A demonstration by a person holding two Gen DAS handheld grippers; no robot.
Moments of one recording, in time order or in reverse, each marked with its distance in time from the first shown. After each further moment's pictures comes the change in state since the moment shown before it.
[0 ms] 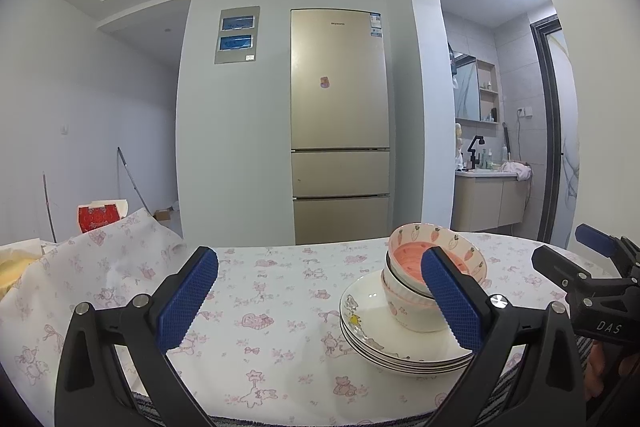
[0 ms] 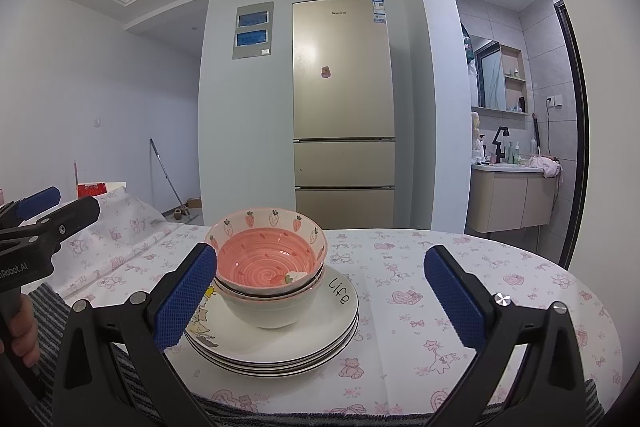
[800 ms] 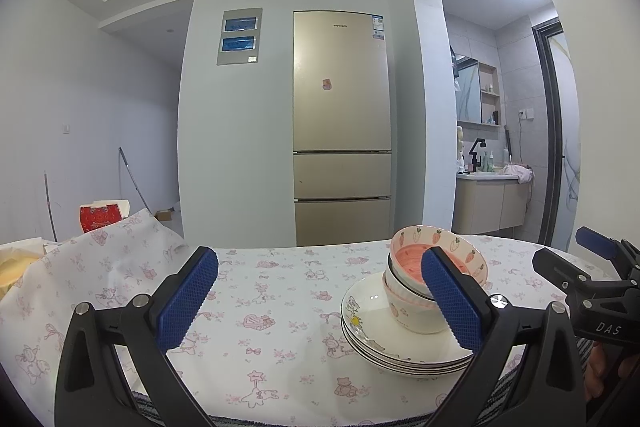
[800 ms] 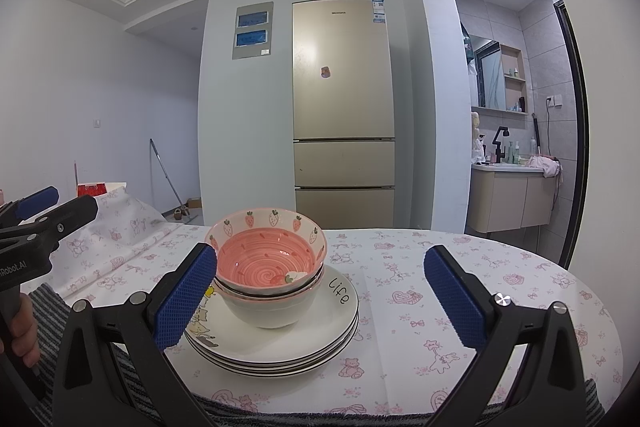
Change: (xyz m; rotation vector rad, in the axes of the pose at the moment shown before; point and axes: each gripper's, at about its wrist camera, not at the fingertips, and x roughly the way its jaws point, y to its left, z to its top) left arm -0.001 0.002 -0.003 -0.006 -0.004 0.004; right arm 0.000 0.000 0.000 -0.001 0.000 0.000
